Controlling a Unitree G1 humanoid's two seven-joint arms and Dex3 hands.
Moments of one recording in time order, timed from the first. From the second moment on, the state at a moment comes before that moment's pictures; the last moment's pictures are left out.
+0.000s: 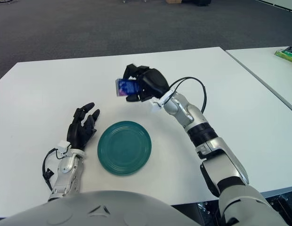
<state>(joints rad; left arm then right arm) 0.23 -0.12 -0.03 0.20 -0.12 -0.44 -0.03 -0.52 -0.42 0.44 0.31 -0.72 -0.64 -0.19</state>
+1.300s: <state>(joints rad) 0.24 -0.12 -0.04 0.19 -0.14 -0.44 -0.02 -0.36 -0.61 0.60 0.15 -1.14 -0.91 -0.22</state>
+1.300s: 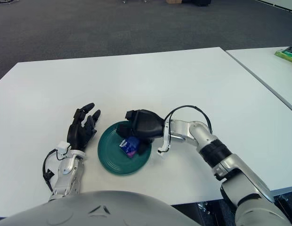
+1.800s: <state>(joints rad) 0.23 -0.12 -0.04 0.20 -0.11 -0.44 0.00 -0.35 -0.61 0.58 0.05 -1.17 -0.80 -0.17</state>
